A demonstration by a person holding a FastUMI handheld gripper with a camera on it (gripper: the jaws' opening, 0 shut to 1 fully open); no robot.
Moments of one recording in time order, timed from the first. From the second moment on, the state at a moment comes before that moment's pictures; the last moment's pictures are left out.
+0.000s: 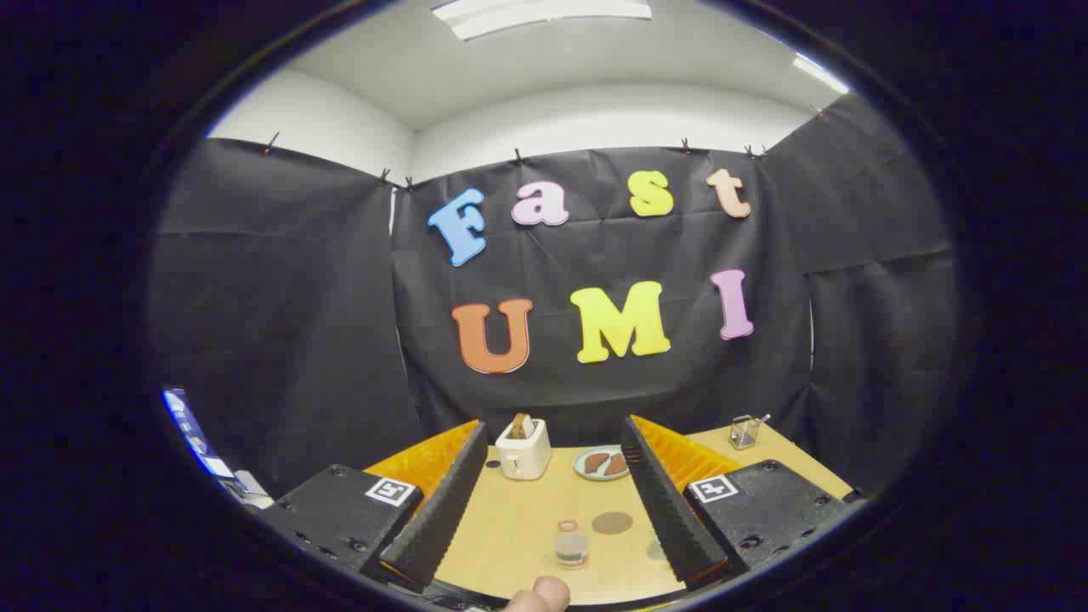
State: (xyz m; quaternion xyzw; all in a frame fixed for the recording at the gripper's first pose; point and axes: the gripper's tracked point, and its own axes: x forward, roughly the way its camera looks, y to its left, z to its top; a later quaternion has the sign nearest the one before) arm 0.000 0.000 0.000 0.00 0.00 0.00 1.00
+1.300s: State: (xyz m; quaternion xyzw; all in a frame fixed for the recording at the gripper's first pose) arm 0.025 0.020 -0.082 -0.02 -0.02 -0.02 1.00
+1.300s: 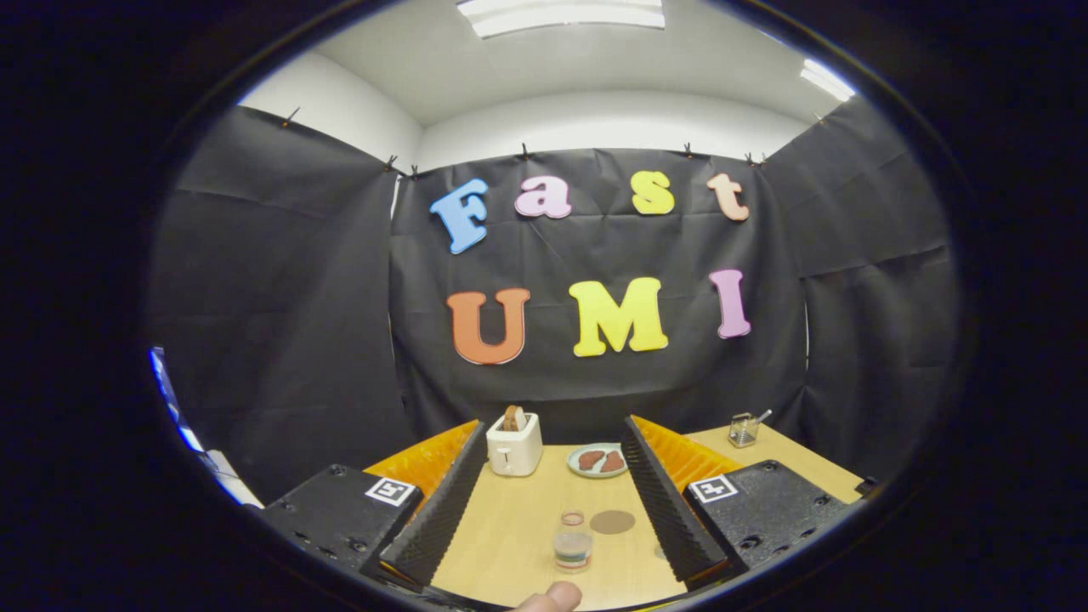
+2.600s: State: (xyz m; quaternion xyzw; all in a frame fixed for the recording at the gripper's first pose) arm 0.088 -0.006 -0.332 -0.03 0.02 -0.06 1.00
